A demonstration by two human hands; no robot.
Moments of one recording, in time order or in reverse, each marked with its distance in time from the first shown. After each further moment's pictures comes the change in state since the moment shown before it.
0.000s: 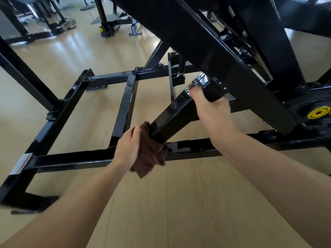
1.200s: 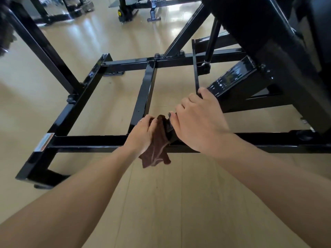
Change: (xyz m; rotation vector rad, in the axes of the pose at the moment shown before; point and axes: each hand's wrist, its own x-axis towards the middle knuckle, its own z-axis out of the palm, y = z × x) left_hand 0.032 -0.047 -0.025 0.420 -0.052 0.213; right_hand -0.035 0.015 0.064 -1.873 -0.330 -0.854
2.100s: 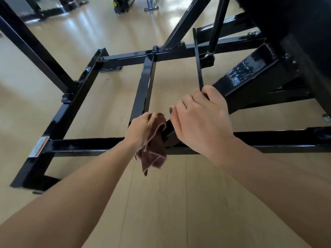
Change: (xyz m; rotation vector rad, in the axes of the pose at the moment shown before) left_hand 0.040 -0.007 0.003 0.045 -0.017 -0.186; right_hand 0.014 -0.008 0.033 0.026 0.378 0.088
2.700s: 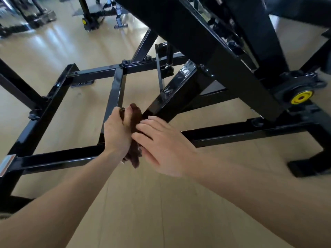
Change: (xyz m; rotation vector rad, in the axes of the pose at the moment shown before) left_hand -0.065 0.081 -0.012 -0.188 0.361 0.143; right_hand -0.059 0.011 -0.025 0.540 -0.178 -0.288
